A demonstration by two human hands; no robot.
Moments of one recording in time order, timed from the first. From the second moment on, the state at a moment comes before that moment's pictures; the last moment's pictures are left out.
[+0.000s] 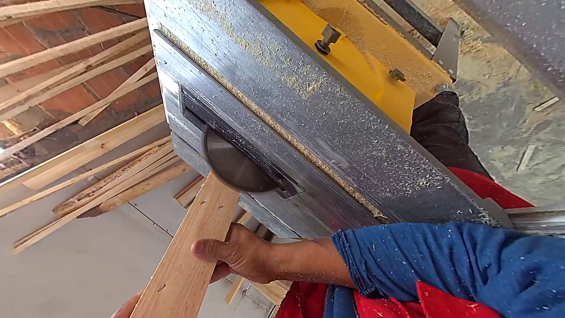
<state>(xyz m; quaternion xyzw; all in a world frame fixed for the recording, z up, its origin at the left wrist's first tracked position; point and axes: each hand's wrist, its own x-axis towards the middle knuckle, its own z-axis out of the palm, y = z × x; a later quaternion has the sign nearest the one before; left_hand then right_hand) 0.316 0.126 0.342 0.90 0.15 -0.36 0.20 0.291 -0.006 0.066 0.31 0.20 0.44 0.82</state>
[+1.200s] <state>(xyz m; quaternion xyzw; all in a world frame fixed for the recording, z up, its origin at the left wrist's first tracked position) 0.195 0.179 0.398 0.90 0.22 -0.30 0.22 0.259 0.007 0.084 0.22 0.03 0.55 0.80</state>
